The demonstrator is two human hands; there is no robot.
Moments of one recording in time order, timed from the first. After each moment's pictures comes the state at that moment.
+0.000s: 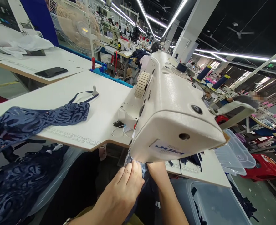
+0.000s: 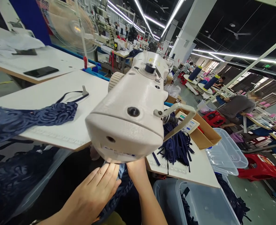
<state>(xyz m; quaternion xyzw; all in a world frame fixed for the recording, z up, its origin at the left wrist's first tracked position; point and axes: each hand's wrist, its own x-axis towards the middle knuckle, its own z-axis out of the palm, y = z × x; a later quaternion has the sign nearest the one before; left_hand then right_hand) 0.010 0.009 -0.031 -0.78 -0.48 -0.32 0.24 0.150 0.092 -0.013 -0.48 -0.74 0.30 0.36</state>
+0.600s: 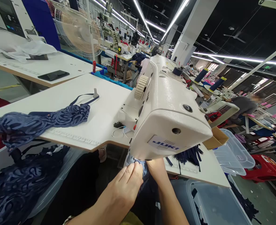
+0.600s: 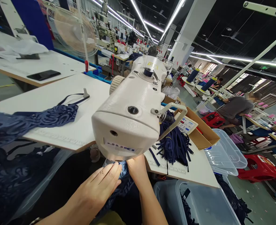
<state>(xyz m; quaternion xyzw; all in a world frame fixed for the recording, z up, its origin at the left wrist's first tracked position) 0.007 0.011 -0.030 -0.79 -0.43 -0.37 0.24 0.145 0.088 -0.003 -0.47 -0.70 0.34 0.42</state>
